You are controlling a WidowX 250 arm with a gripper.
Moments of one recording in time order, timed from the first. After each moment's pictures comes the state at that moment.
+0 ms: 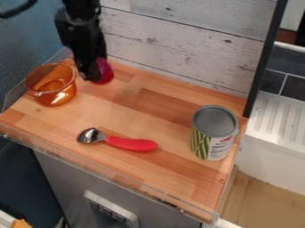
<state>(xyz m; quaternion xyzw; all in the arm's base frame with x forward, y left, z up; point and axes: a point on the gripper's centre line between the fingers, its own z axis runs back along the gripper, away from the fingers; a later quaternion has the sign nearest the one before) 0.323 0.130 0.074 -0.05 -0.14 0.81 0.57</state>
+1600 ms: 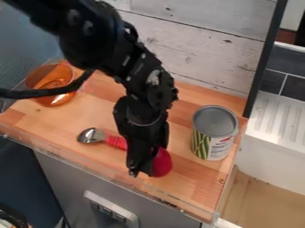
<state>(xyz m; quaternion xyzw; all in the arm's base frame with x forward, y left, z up) 0.246 -0.021 0.018 -0.07 -0.10 0.72 0.68</state>
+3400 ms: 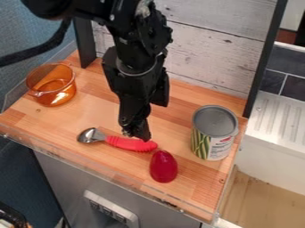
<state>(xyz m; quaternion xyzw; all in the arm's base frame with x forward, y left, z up) 0.254 -0.010 0.083 -0.09 -0.12 0.72 0.68</state>
